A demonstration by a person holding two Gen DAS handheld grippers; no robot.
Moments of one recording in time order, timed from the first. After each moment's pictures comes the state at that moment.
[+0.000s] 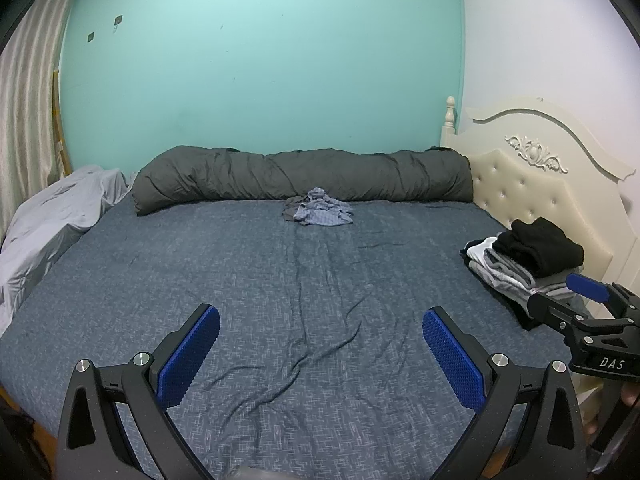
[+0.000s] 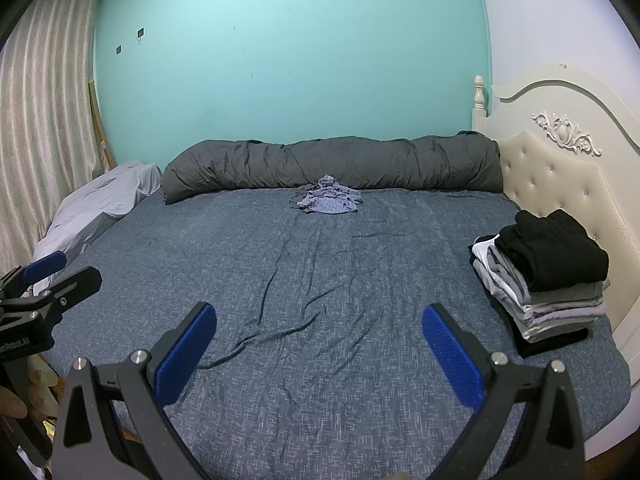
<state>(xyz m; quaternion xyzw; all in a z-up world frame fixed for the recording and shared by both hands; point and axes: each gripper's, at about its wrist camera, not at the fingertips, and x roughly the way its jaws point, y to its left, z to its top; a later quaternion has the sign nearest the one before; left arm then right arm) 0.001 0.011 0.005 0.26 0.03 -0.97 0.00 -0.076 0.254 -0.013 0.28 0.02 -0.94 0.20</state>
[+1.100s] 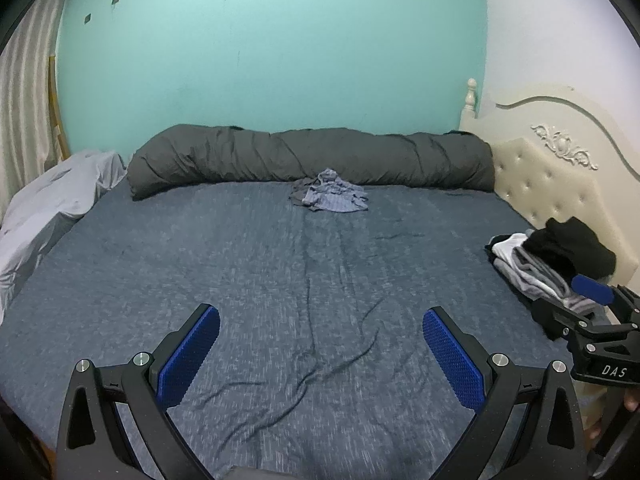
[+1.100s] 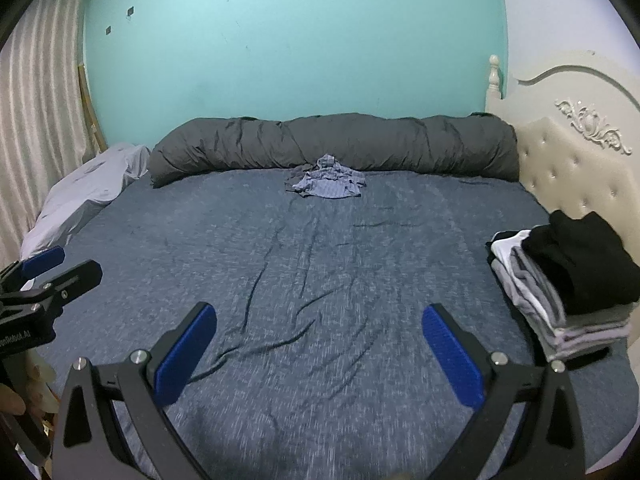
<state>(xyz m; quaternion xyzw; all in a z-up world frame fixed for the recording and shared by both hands) -0.107 -0.003 -0.033 0.29 0.03 -0.95 0.02 -0.186 0.221 -0.057 0.33 0.04 -0.92 0.20</state>
